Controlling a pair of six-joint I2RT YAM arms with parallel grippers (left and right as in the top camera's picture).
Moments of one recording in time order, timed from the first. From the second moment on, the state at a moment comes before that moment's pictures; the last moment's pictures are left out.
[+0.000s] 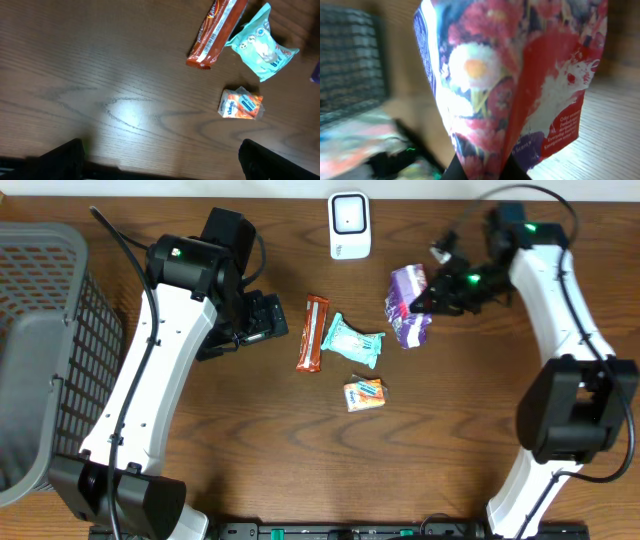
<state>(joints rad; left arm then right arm) -0.28 1.70 1.78 -1.52 0.10 -0.56 -0.03 2.04 1.75 -1.27 -0.82 -0.12</state>
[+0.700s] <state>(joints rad) -0.28 1.70 1.78 -1.52 0.10 -0.56 -0.36 2.06 1.77 -1.39 -0.57 -0.04</state>
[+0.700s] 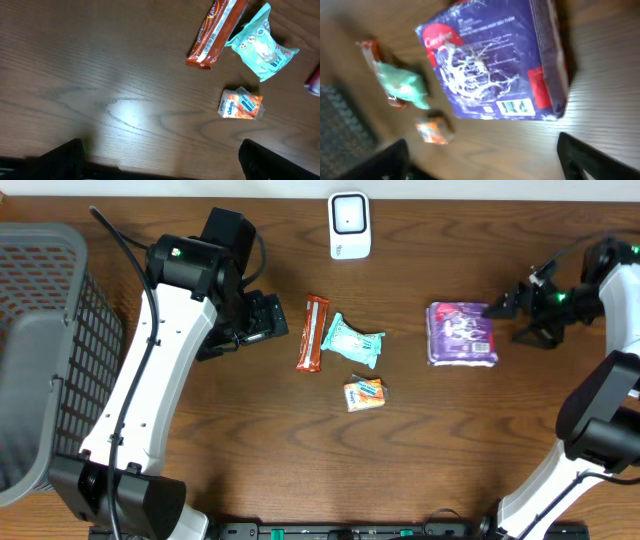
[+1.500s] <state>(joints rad) -0.28 1.70 1.78 -1.52 0.10 -0.56 -0.33 2.06 1.44 -0.79 -0.56 -0.10</state>
